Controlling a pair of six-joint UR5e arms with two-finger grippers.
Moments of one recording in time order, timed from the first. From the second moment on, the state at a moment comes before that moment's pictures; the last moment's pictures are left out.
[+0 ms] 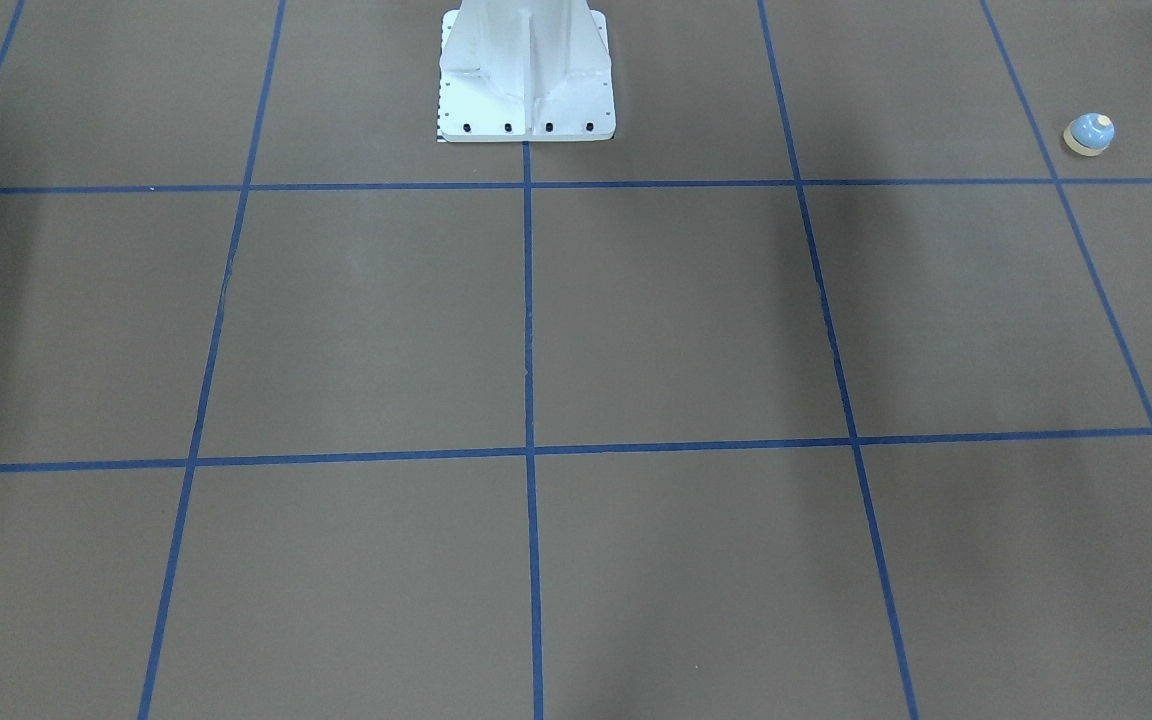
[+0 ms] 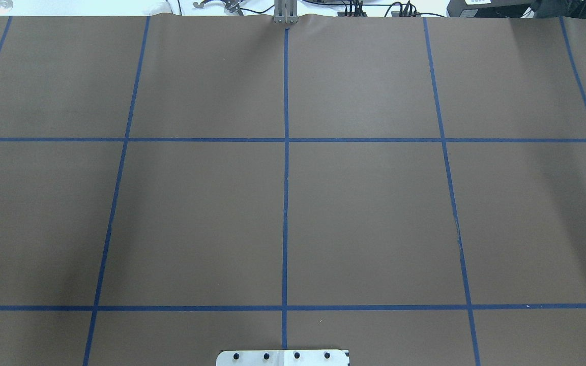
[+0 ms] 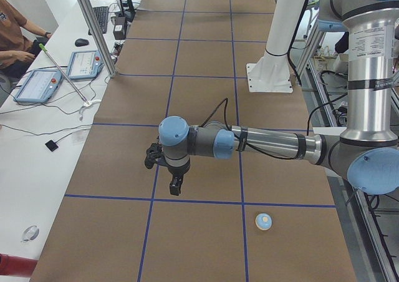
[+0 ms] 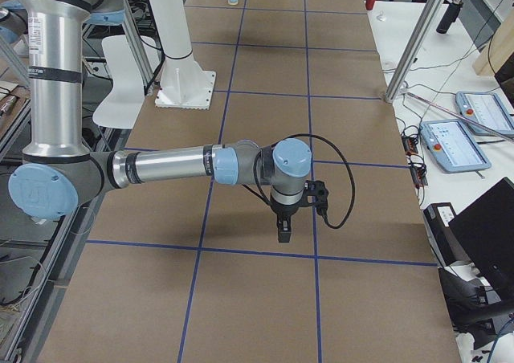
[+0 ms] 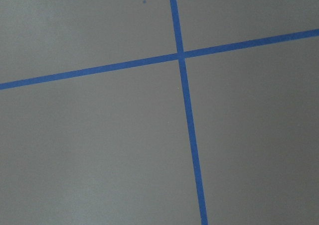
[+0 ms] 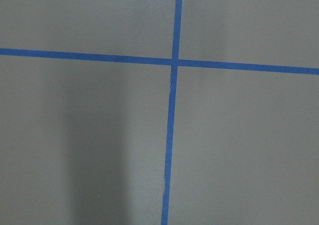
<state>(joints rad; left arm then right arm) -1.52 -1.47 -1.76 -1.54 -2.33 0.04 1.54 -1.63 1.79 -1.69 2.30 -0.03</state>
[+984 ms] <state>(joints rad) -1.45 -1.24 -2.02 -1.50 -1.98 -0.86 1.54 -1.61 1.81 -1.72 2.27 -0.02</state>
